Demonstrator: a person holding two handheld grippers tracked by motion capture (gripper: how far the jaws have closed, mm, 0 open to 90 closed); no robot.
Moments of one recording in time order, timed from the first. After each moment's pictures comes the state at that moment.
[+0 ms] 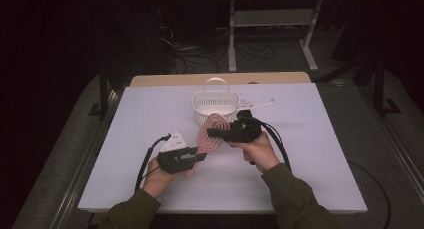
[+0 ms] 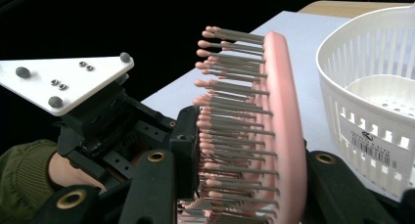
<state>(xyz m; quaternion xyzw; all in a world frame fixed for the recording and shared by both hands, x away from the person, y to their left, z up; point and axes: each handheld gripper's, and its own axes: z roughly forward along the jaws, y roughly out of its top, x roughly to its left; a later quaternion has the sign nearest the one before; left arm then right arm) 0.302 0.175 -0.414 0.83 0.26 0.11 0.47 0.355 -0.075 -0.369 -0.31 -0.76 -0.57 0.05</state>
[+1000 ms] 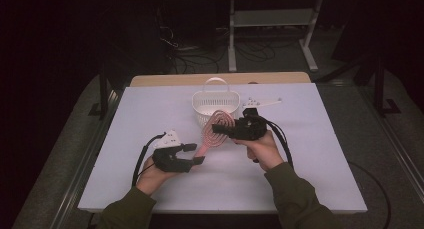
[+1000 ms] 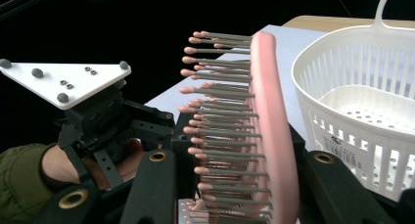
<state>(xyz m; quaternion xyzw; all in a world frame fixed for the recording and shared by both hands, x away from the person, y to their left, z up) 0.309 0.193 -0.415 0.83 0.25 0.07 0.48 0.357 -0.088 -0.366 -0.33 -0.74 -0.58 0.03</state>
